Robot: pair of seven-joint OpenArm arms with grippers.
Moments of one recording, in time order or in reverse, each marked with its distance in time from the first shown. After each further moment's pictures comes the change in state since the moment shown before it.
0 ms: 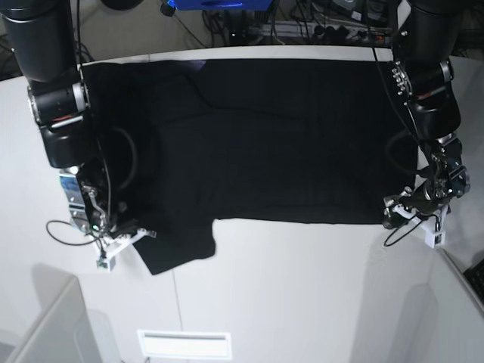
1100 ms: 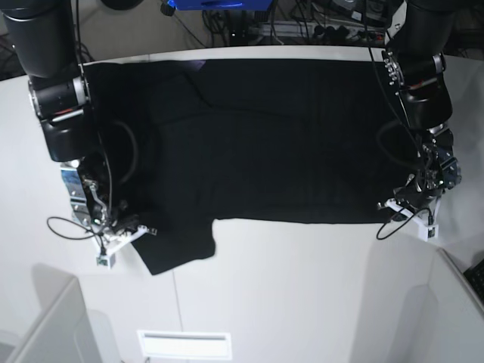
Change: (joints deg) left arm 4.7 2.7 0.1 4.9 -1.0 0.4 -1.7; right arm -2.2 0.2 0.0 2.0 0.0 0.0 3.0
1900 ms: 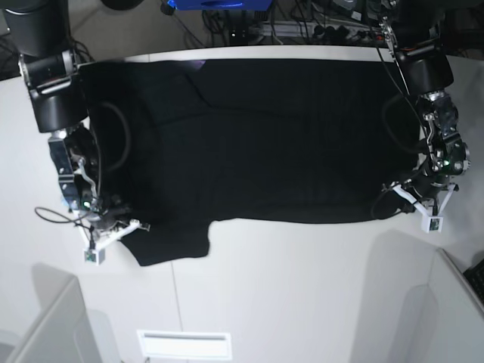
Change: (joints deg) left arm 12.8 0.3 -0.5 26.6 0.8 0.0 8.9; right arm -11.0 5.2 3.7 23.8 0.3 -6.3 -2.0
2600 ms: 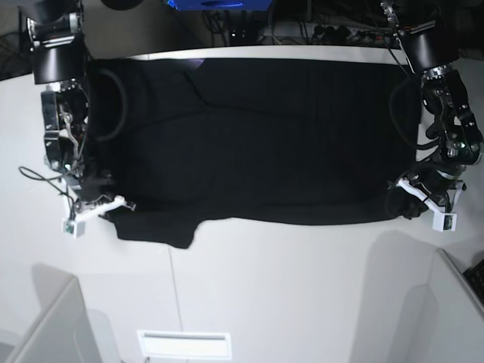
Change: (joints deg) left arm 6.4 -0.7 -3.4 16.7 -13.7 -0.1 8.0; right arm -15.0 -0.6 14.5 17.9 0.0 -0.4 -3.9
